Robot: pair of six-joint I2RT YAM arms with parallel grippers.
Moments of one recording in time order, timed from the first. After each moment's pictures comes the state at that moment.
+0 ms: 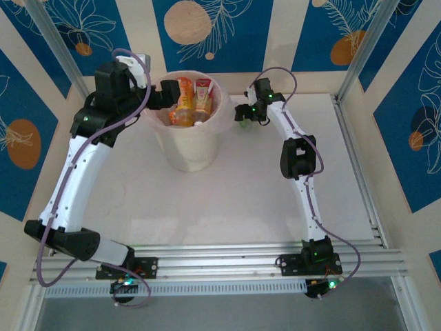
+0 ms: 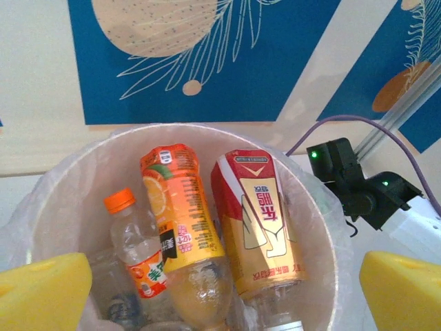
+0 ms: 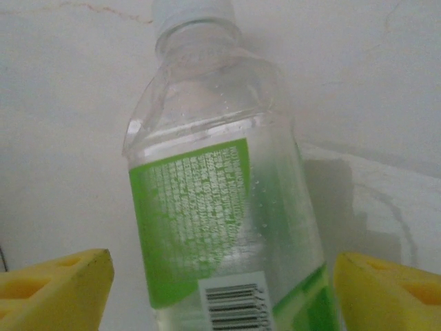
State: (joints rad) left arm -0.34 1.43 1.82 -0.75 0.07 -0.26; right arm 0.22 2.68 2.55 -0.88 -0.29 0.12
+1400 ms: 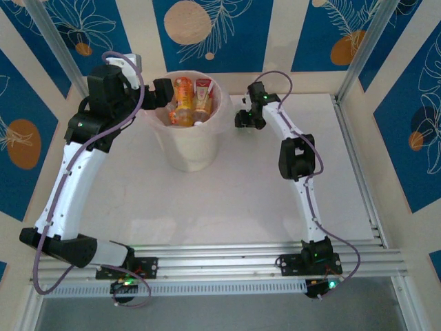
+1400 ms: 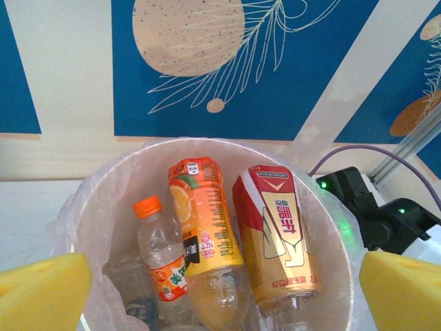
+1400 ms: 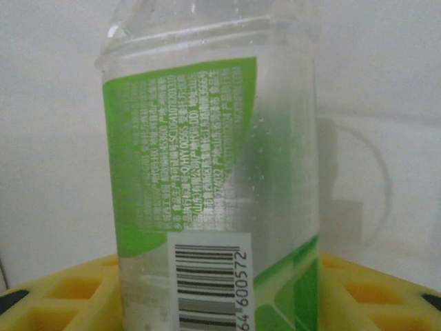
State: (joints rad) left arm -0.32 1.38 1.79 -0.72 0.01 -0.29; right arm 0.27 2.58 2.41 -0.96 -0.17 0.19
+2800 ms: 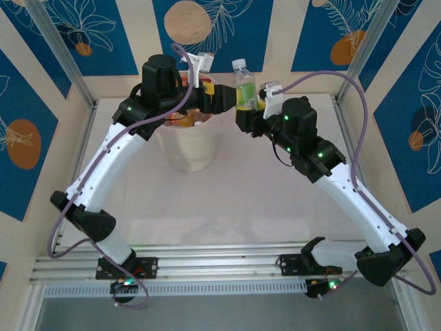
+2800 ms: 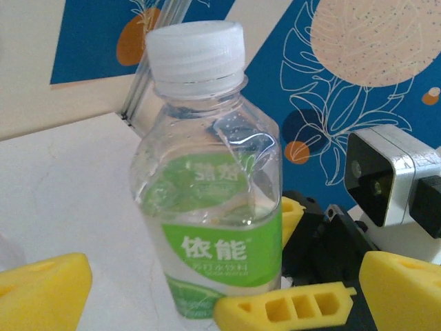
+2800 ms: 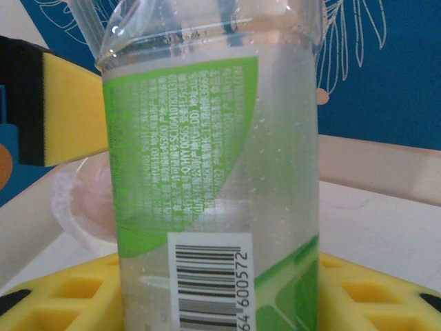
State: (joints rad) left arm -0.61 1.65 2.01 -0.59 0.54 -0.43; right arm 0.61 1.19 1.37 -0.38 0.01 0.21
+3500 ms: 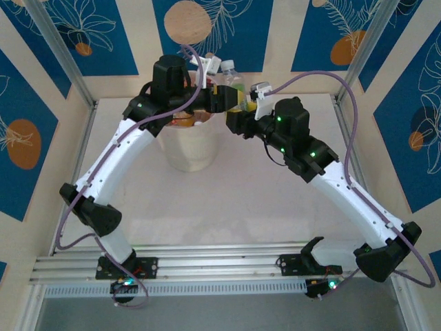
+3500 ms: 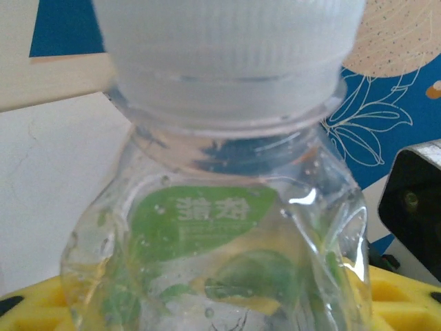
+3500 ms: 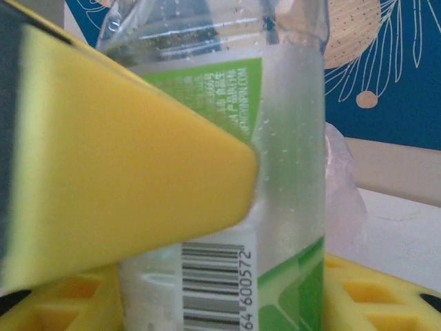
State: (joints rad) left arm -0.61 1.71 2.03 -0.59 0.58 -0.46; right arm 0.65 1.23 1.37 -0.31 -0.05 0.24
